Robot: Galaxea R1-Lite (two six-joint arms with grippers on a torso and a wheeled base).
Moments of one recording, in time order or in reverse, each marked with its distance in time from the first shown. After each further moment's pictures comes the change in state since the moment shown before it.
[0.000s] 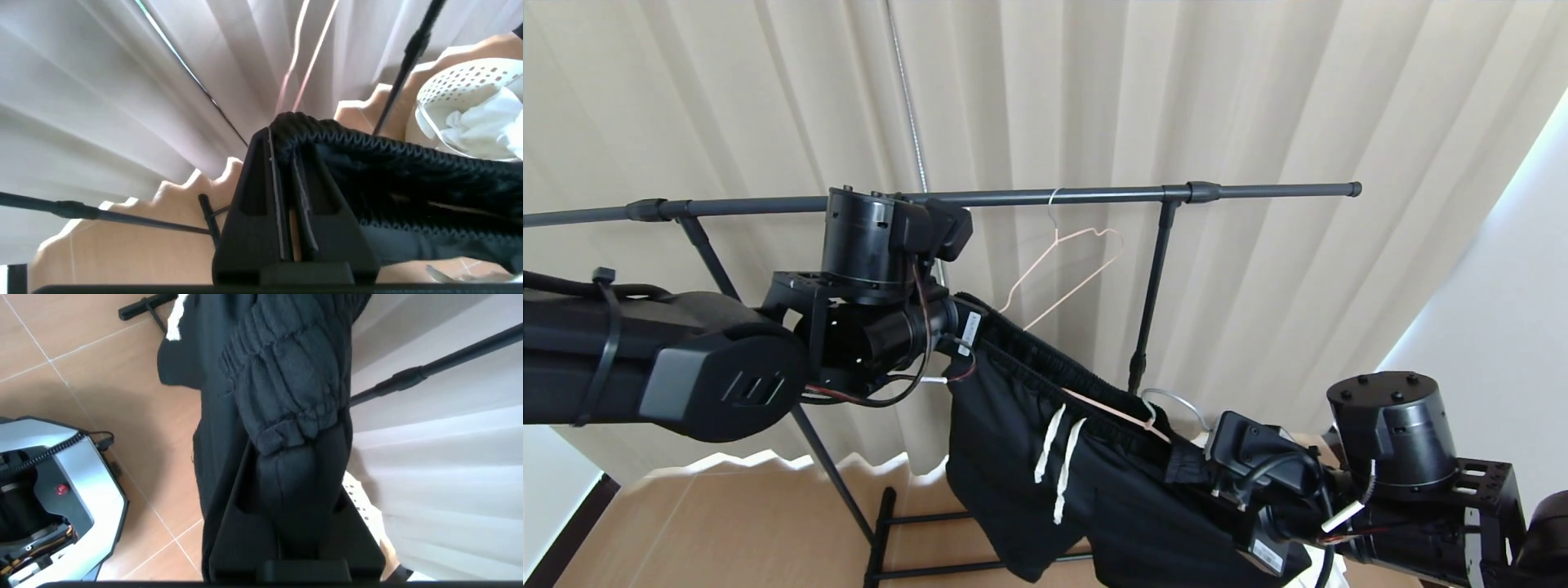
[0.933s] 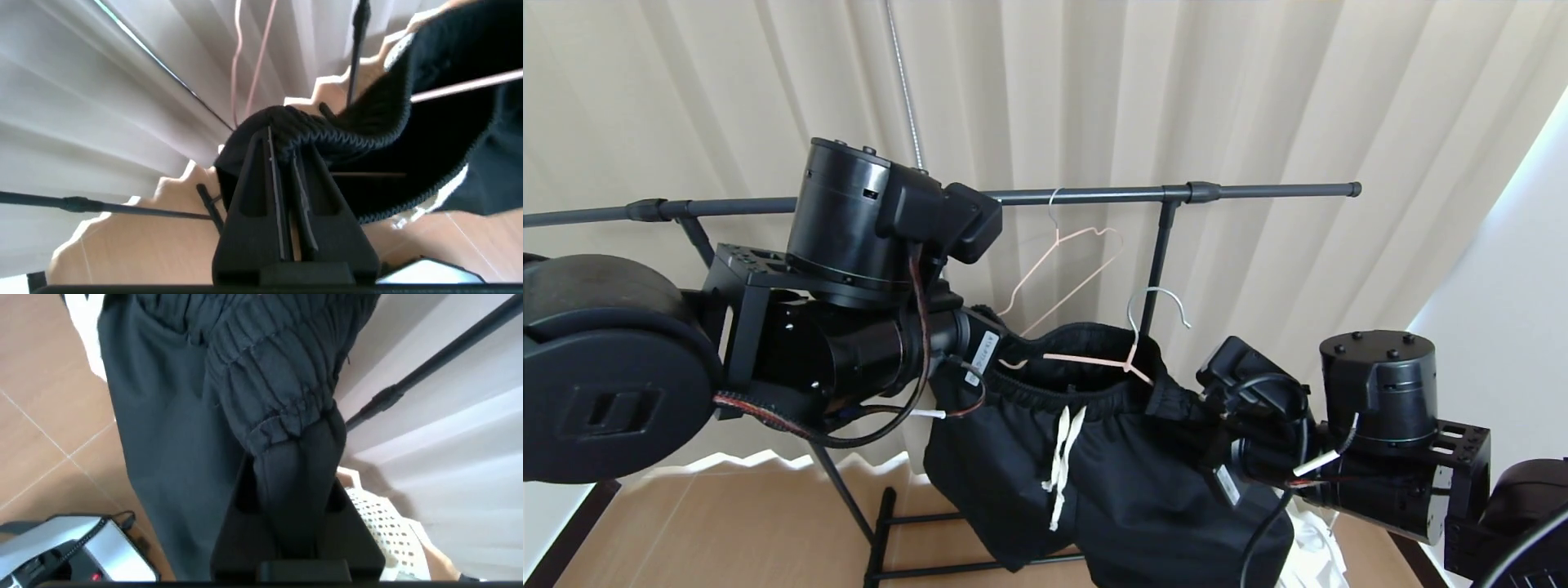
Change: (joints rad) left arm -0.171 -0.132 -0.048 0.280 0.046 -0.010; right arm 0.010 0.040 -0.088 -0.140 -0.024 0.247
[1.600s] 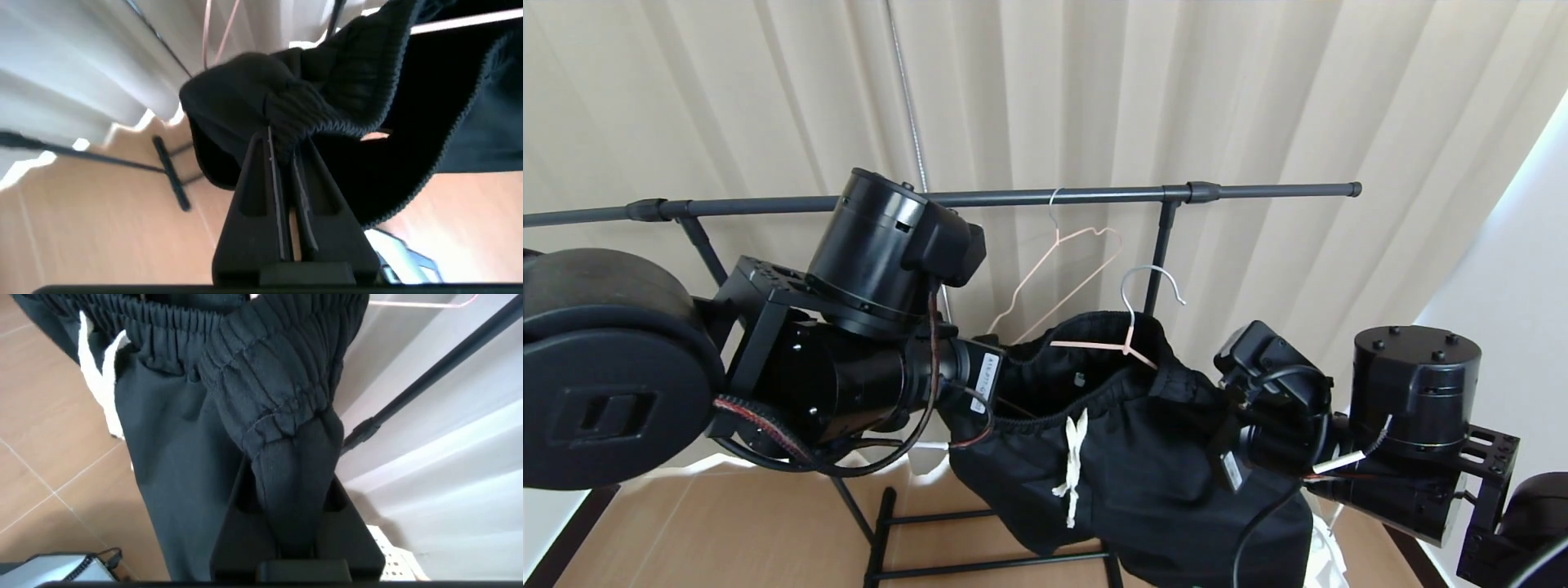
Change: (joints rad) left arm -0.030 0.005 -0.036 0.198 -0.002 -0.314; right arm 0.001 -0.018 0.042 -0.150 -0.001 -0.003
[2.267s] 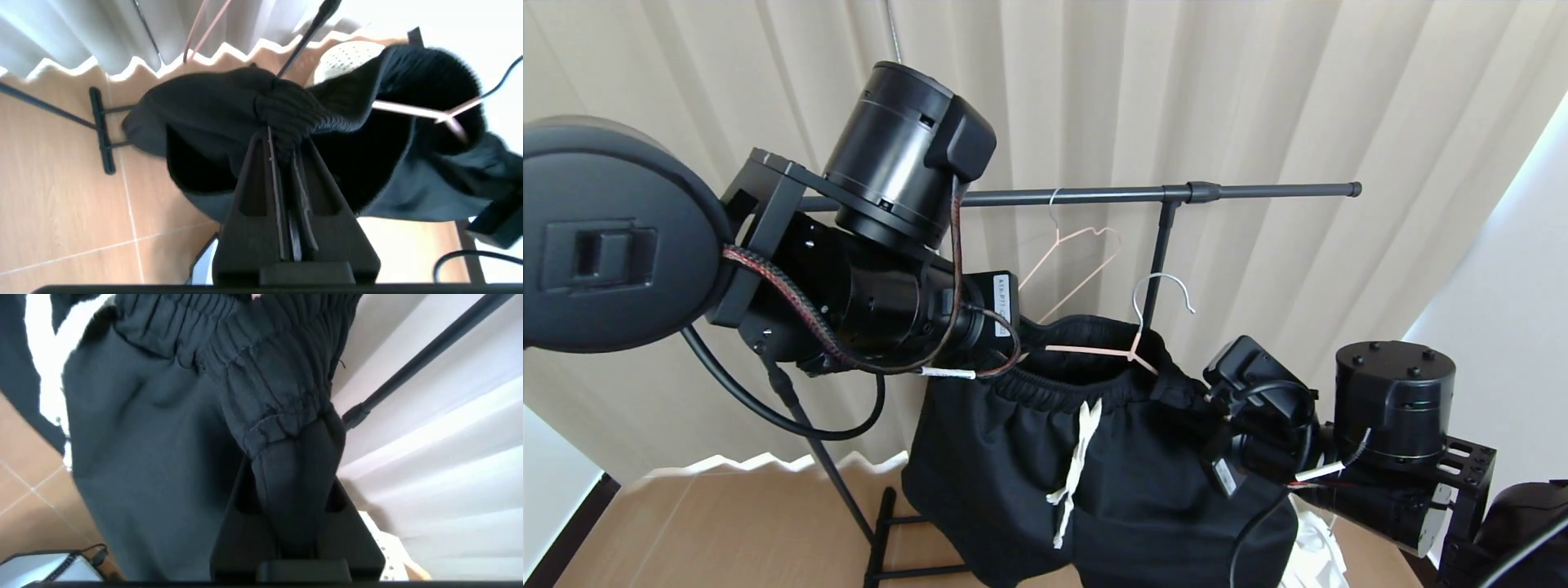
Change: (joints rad) left arm -0.001 0.064 -0.293 0.248 -0.018 -0.321; right arm 0.000 0.054 0.029 -0.061 -0.062 -0.036
